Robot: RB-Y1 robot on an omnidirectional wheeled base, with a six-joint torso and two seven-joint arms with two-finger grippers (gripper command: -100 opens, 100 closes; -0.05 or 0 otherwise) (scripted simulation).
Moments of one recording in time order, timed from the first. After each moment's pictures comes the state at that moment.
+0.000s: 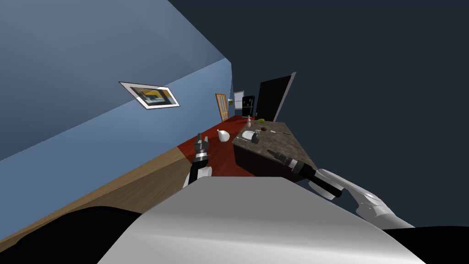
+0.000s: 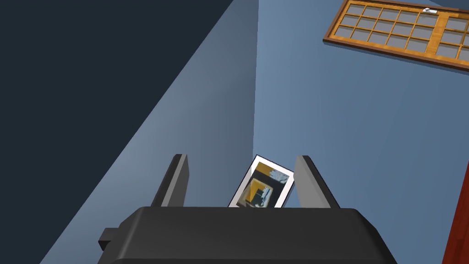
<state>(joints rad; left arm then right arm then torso) 0.47 -0.05 0.02 -2.23 -0.01 -0.35 0.12 0.50 -0.93 0.06 -1.75 0.35 -0.57 -0.22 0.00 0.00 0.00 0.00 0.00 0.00</state>
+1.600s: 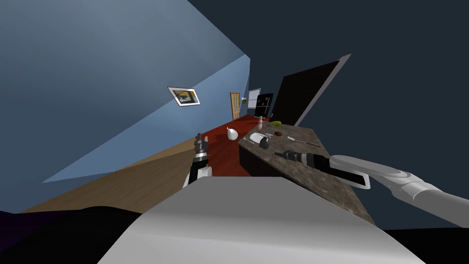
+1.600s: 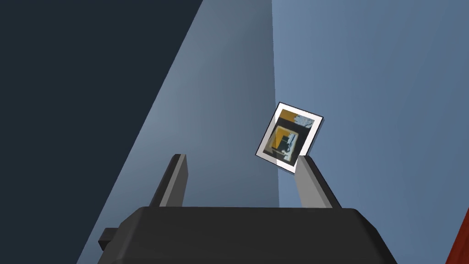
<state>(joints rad) 0.47 -0.05 0.02 -2.23 -0.01 -0.35 0.12 0.46 -1.35 0.11 -1.66 0.50 -0.56 -0.24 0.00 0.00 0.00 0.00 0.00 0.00</state>
